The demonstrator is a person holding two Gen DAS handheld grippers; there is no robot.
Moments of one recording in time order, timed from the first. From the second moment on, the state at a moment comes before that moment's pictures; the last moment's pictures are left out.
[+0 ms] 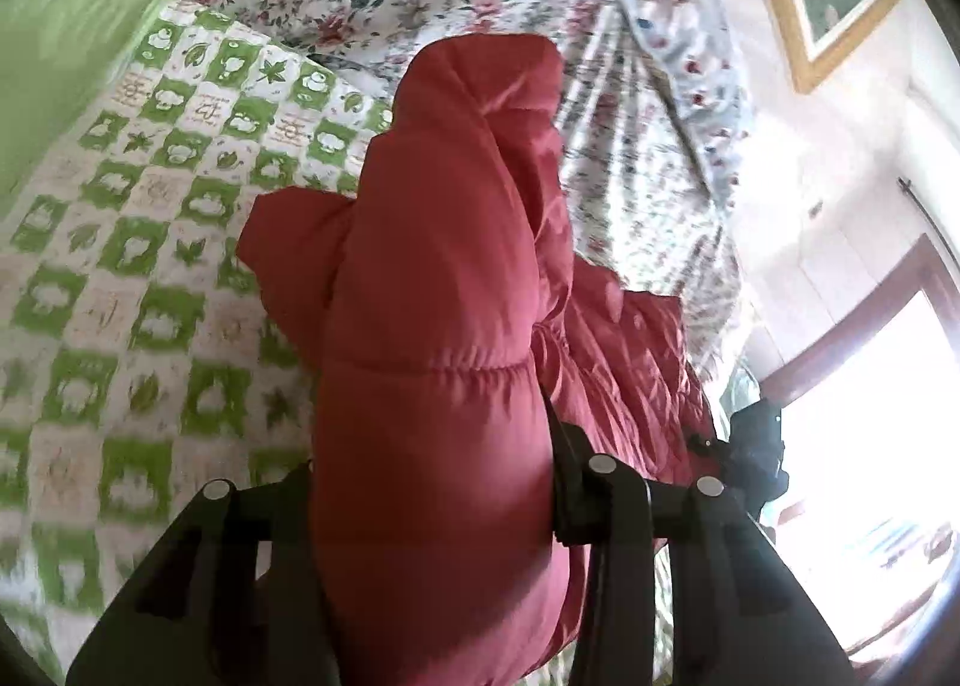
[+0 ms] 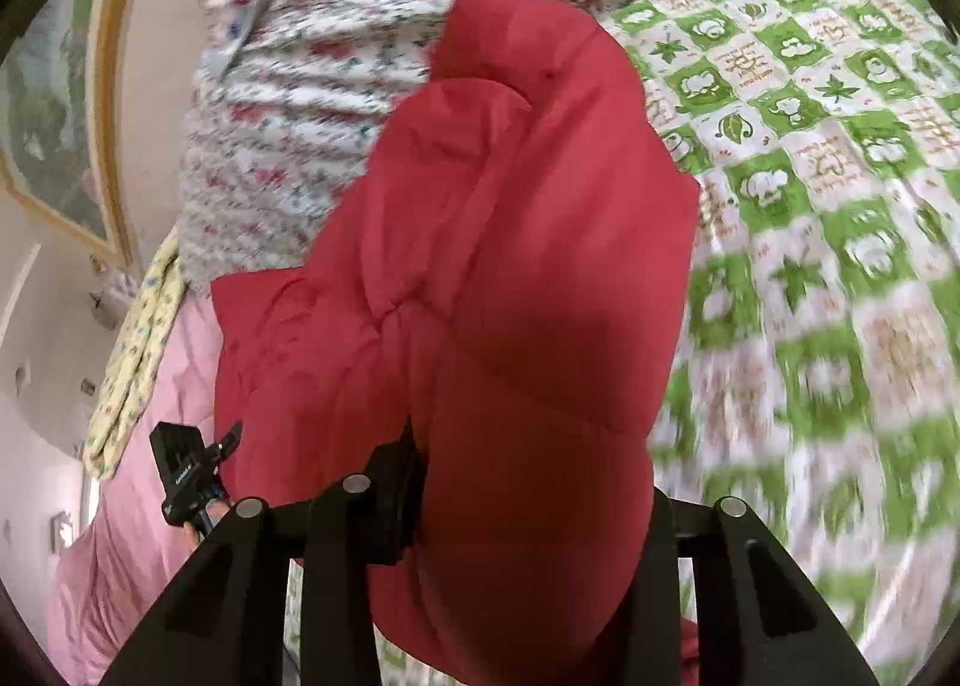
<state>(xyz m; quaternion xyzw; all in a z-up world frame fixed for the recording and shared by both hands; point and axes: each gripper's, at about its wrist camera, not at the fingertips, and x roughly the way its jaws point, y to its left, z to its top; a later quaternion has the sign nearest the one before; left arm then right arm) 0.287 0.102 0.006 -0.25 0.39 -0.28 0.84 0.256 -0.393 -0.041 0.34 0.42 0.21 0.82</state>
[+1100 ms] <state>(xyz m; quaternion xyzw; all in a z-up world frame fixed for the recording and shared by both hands) 0.150 0.128 -0.064 -0.24 0.44 -0.17 0.85 0.105 -0.382 -0.094 0.37 0.42 0.16 0.81</state>
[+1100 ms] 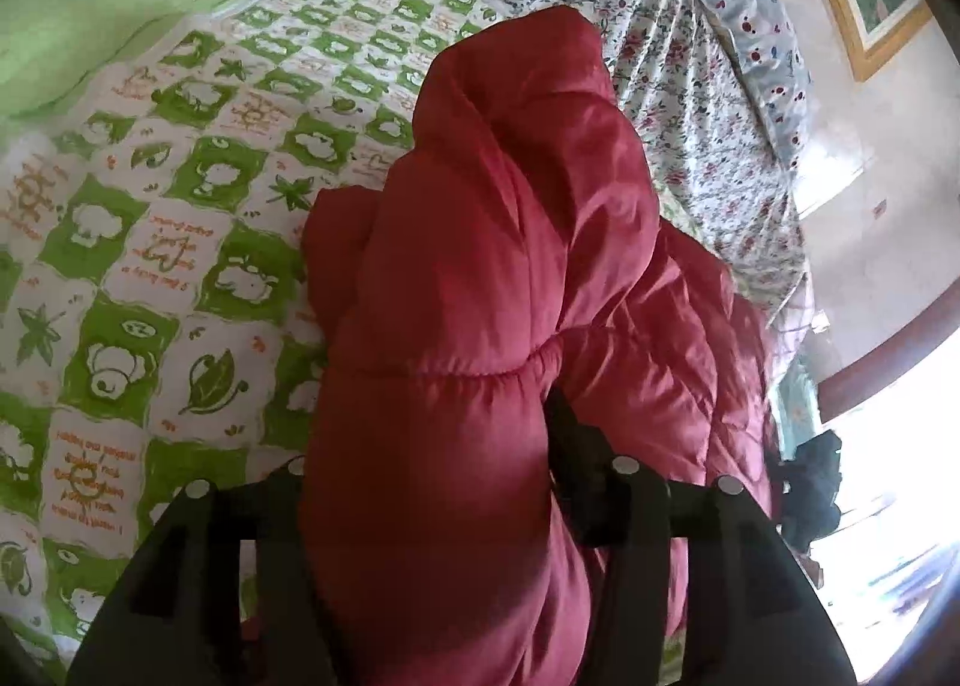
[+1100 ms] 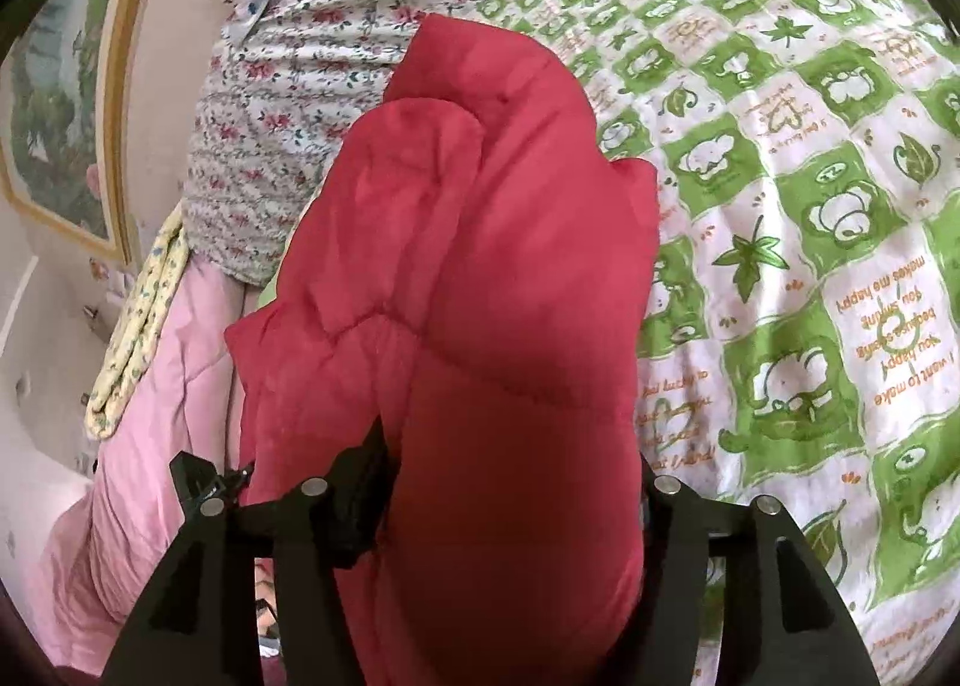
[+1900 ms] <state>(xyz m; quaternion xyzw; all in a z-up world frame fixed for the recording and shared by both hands) 0.086 0.125 0.014 -0.14 0.37 -0.10 0.91 0.060 -0.369 -0.040 0.26 0.38 0.03 0.89</state>
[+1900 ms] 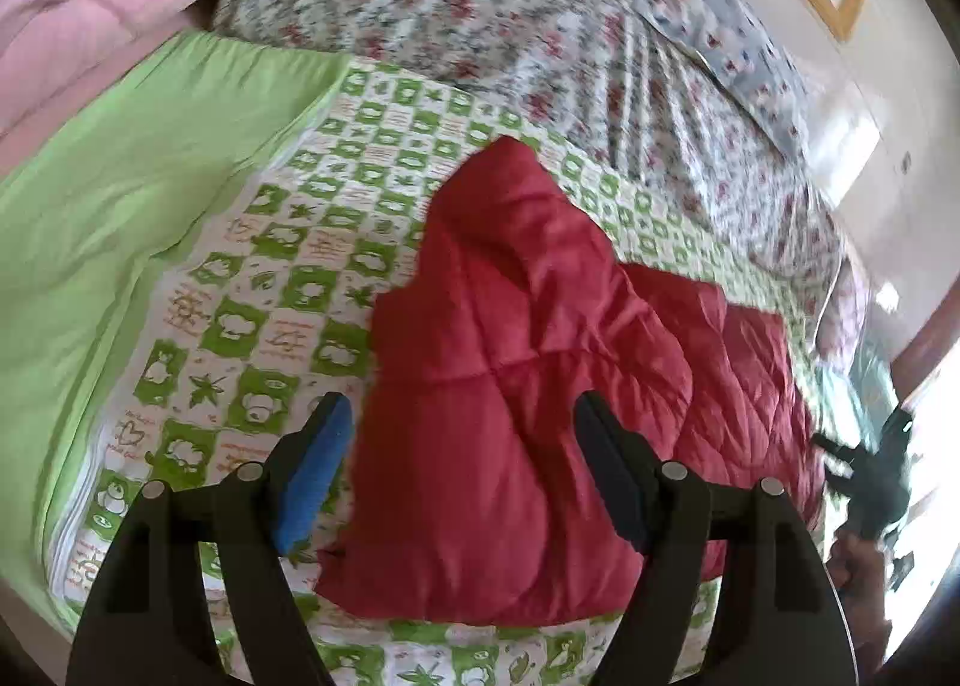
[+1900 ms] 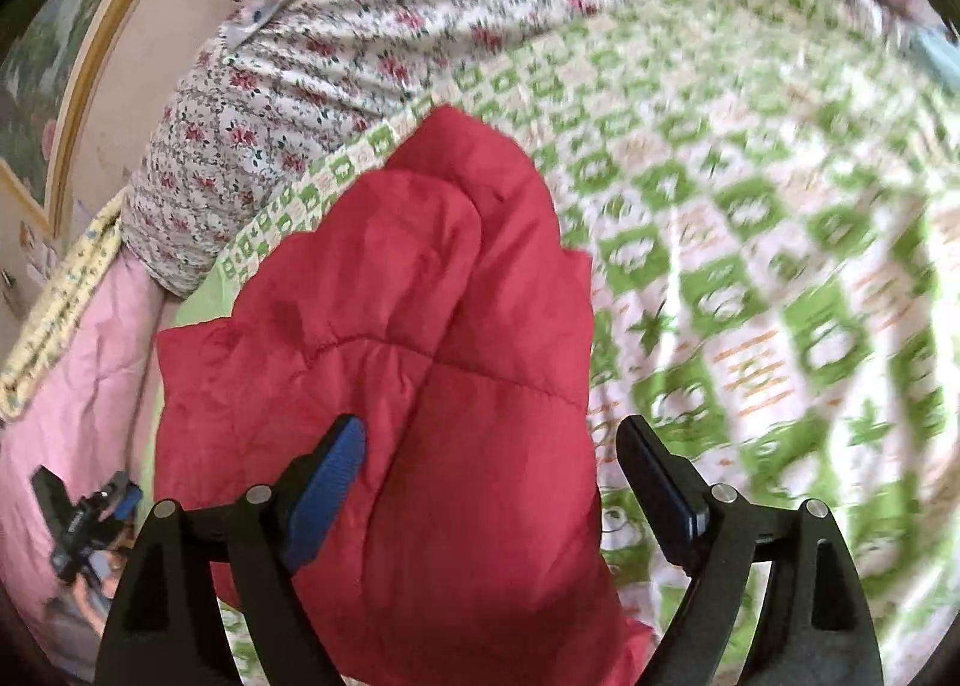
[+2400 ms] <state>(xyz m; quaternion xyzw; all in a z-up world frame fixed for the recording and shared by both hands) 0.068 0.032 0.014 -0.03 0.39 -0.17 0.91 0.050 -0.279 -0.001 0.11 0.35 0.06 0.93</state>
